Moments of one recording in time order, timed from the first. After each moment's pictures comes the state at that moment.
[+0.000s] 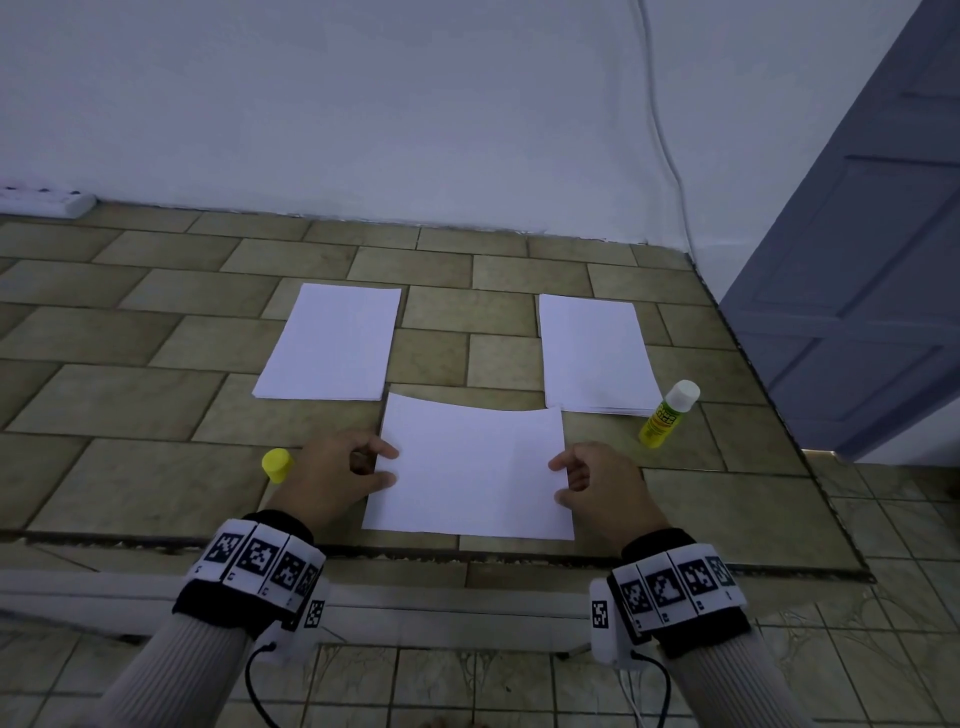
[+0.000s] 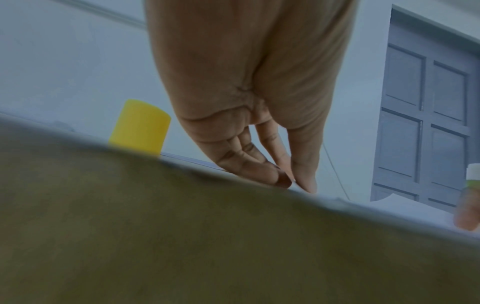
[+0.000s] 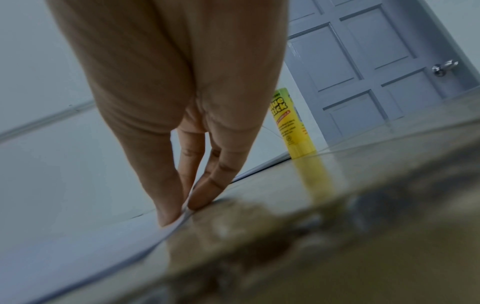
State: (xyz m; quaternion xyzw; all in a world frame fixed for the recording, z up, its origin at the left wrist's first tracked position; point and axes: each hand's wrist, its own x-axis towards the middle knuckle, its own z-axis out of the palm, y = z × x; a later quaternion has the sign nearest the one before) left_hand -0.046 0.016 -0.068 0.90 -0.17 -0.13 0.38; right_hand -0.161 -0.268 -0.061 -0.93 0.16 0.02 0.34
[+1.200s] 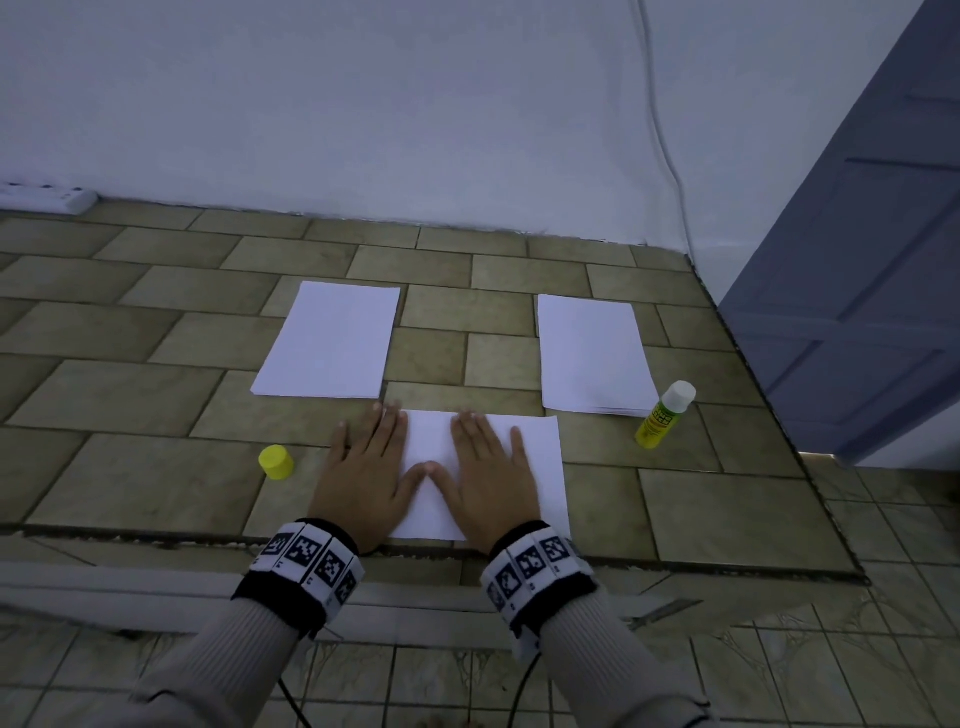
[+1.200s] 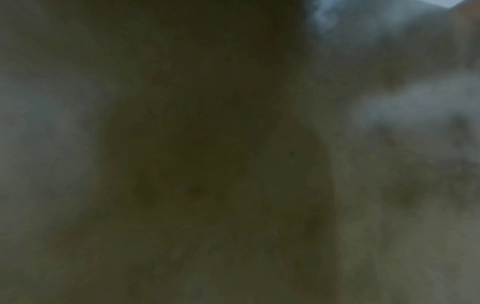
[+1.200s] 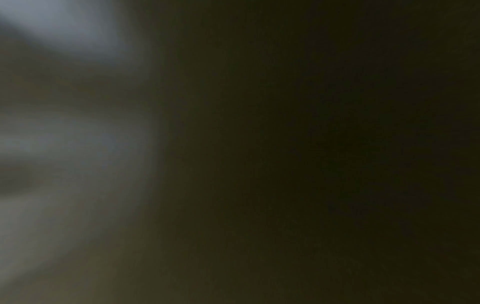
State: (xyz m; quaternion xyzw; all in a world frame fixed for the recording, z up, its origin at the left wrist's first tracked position) left_hand -0.056 -0.013 -0.110 0.96 -0.28 -0.02 0.07; right_hand -0.117 -0.174 -0.097 -0.99 0.03 0.02 0.13
